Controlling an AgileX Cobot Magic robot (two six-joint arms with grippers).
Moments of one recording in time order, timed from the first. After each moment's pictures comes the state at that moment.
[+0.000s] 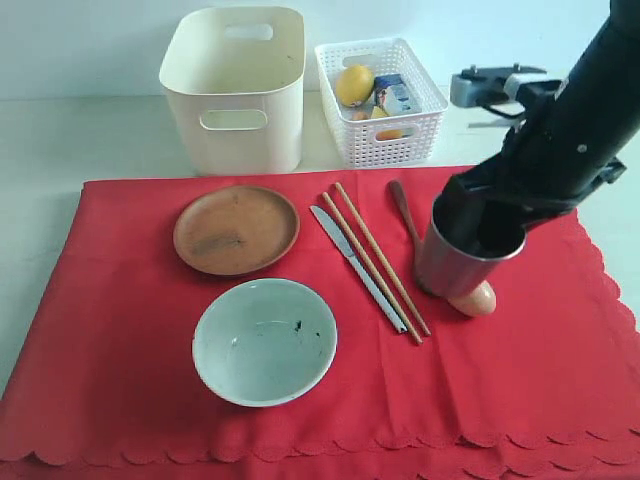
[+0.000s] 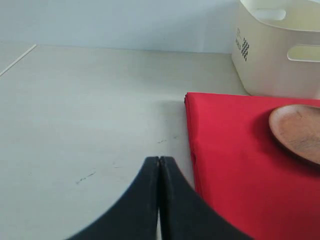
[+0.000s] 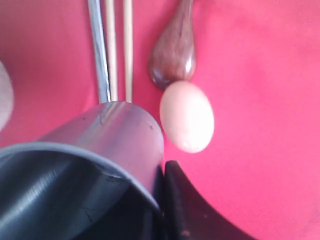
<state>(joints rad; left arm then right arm) 0.03 0.01 0.00 0.04 0.37 -0.06 0.28 1.64 -1.09 0.26 1.00 -0.21</state>
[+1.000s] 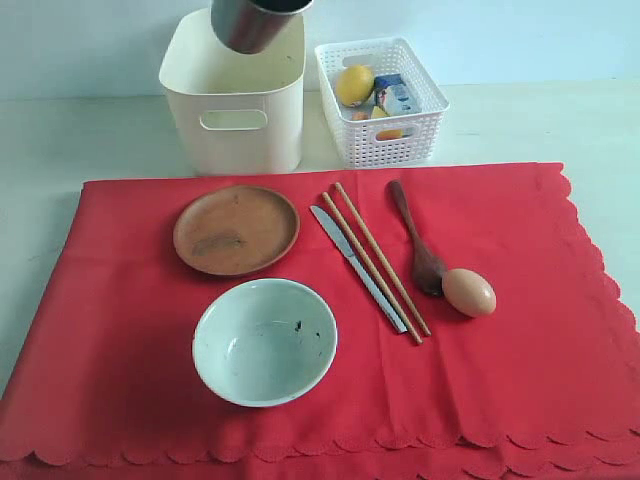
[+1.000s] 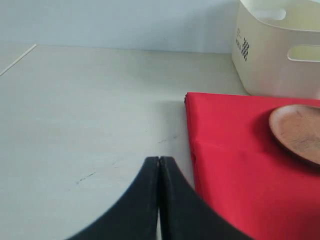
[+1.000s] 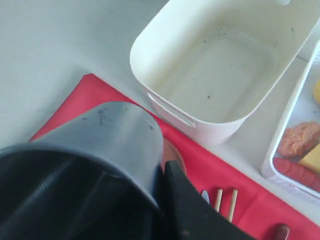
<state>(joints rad) 0.03 0.01 0.00 0.04 0.37 -0.06 0.54 1.92 -1.94 0.25 0.99 -0.12</state>
